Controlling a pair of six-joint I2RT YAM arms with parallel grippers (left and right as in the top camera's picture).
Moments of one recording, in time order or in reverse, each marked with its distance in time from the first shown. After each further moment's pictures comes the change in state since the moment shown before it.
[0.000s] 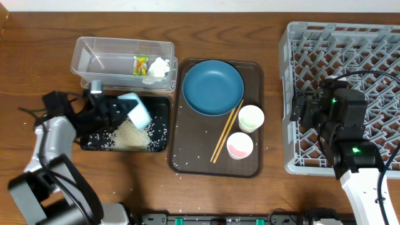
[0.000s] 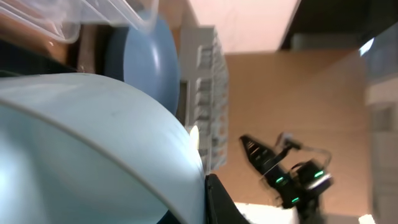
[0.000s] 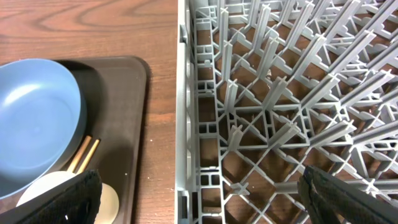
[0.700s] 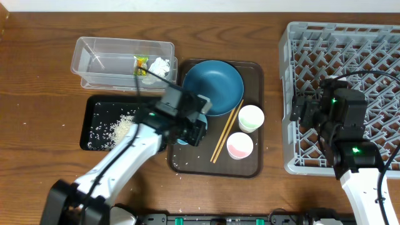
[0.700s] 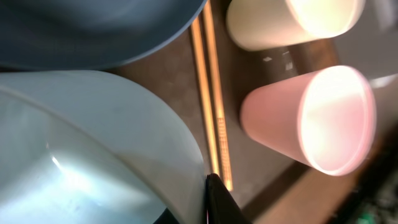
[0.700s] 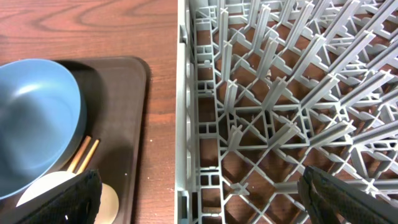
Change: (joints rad) left arm -0.953 -0.122 0.000 0.140 -0.964 -0.001; right arm 0.000 0.000 0.000 0.000 0.001 0.000
